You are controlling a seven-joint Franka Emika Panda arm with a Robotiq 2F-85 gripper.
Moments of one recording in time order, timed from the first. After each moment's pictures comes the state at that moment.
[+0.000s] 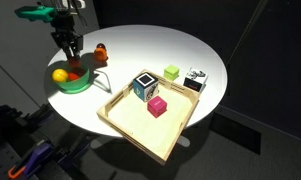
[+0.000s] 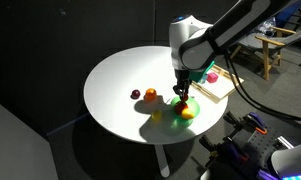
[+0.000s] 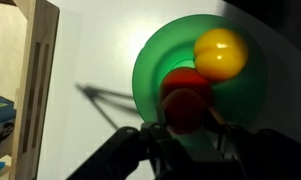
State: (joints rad) arm 0.15 0.26 0.05 -2.27 -0.13 2.31 0.15
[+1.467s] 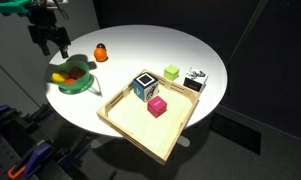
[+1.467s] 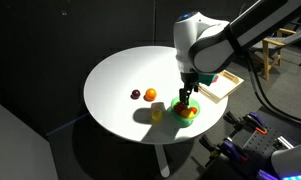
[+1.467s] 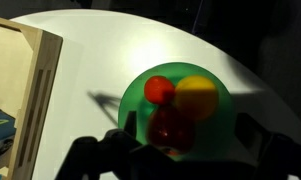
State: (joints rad) arm 0.16 0.12 0.10 -2.39 -0.14 2.25 0.16
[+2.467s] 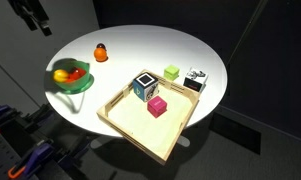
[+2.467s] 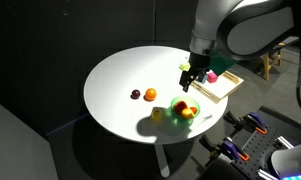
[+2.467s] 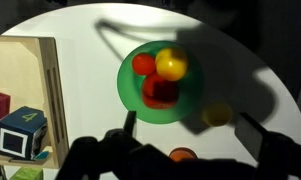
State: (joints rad) arm 0.16 -0.19 0.13 -2.54 -0.05 2.34 0.33
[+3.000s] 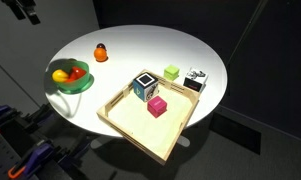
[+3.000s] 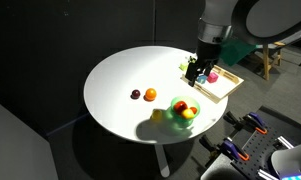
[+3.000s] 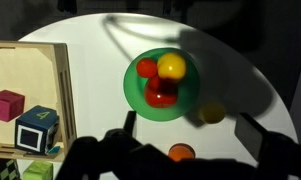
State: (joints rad) arm 0.16 -0.31 0.13 -2.55 -0.02 2.22 0.31
